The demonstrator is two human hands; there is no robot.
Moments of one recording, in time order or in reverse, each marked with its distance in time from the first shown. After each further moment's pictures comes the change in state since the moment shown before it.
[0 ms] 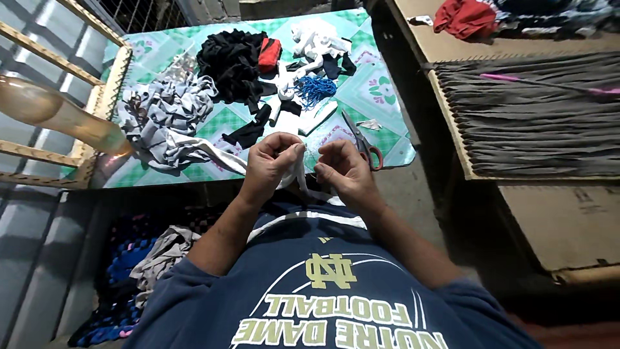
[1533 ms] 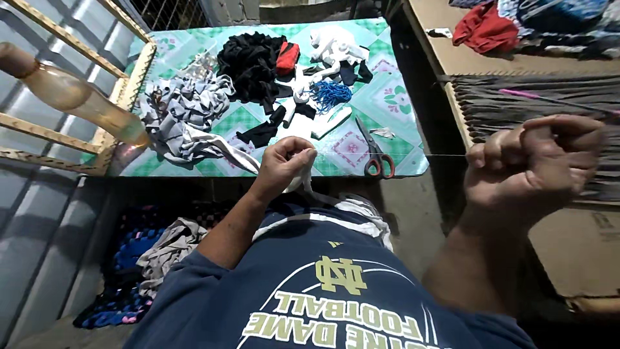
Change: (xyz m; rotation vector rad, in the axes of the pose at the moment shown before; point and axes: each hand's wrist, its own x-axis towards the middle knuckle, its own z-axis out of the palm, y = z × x) left_hand -0.001 -0.005 -0.012 0.219 -0.029 0.027; right_hand -0.006 -0.058 -0.121 -0.013 0.519 -0.384
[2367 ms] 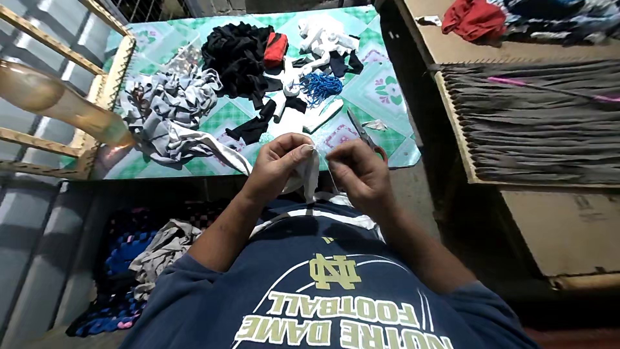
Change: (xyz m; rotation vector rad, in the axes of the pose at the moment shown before) left_hand -0.003 0.011 0.009 -0.350 -0.106 -0.126; right_hand -0.064 0.025 0.101 -0.206 -0.635 0.066
